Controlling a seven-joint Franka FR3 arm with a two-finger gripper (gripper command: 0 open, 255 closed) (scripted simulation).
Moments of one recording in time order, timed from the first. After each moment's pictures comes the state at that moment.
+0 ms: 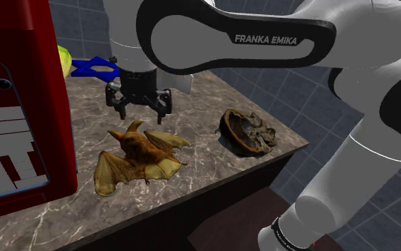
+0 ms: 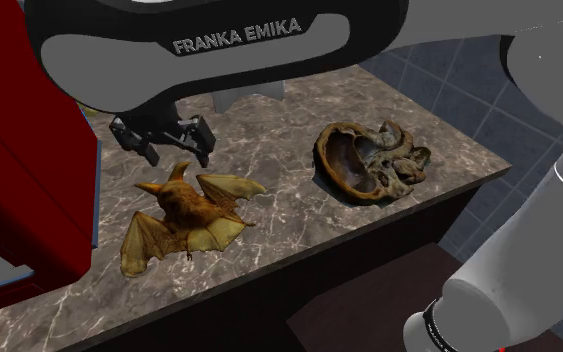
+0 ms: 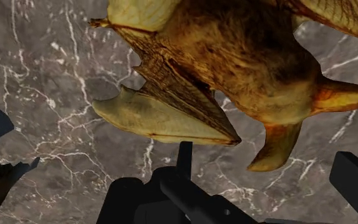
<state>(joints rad) -0.23 0.09 0.96 -1.66 -0.27 1.67 1.51</state>
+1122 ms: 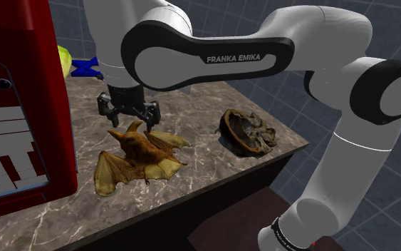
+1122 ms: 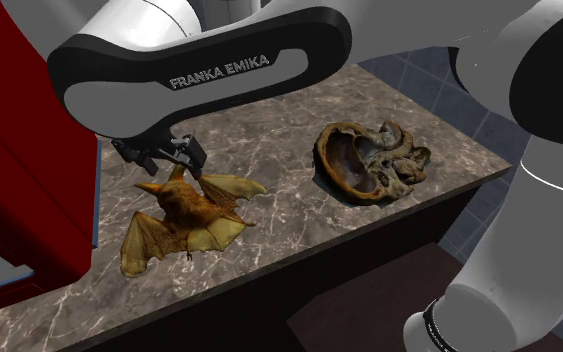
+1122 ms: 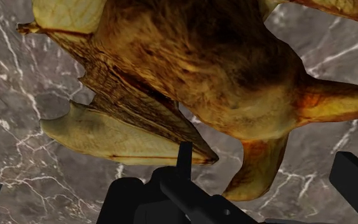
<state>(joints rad) -0.17 0.25 0.94 -1.63 -0.40 1.70 1.66</state>
